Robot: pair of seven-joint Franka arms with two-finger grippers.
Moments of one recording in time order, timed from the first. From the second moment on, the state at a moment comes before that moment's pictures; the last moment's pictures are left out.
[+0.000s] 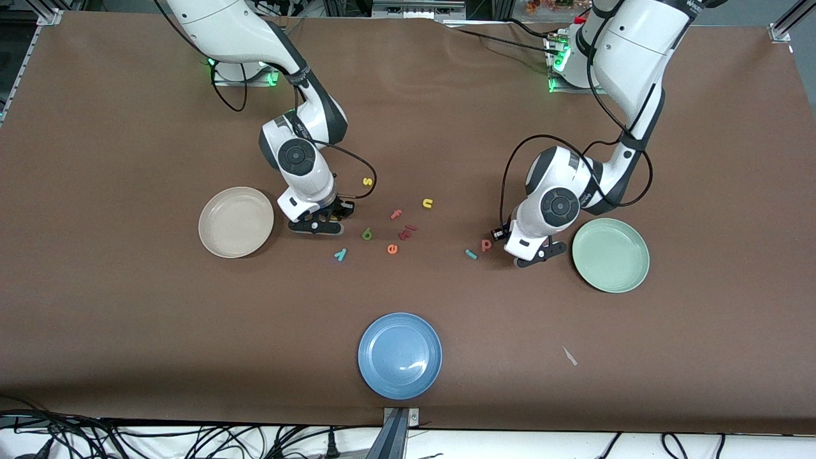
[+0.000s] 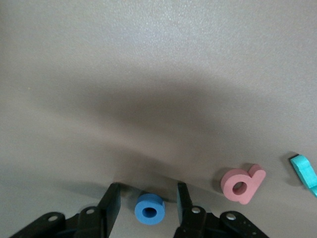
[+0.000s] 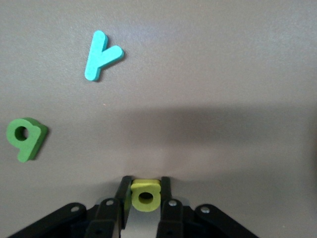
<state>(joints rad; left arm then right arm) -0.27 0.61 -0.14 -1.89 -0.06 2.33 -0.74 0.57 0.54 0.00 -2.01 0.02 2.54 0.63</state>
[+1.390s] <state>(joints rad) 0.05 0.42 -0.13 -1.89 -0.04 2.09 -0.31 0.51 0.49 -0.30 -2.01 0.12 2.26 0.13</state>
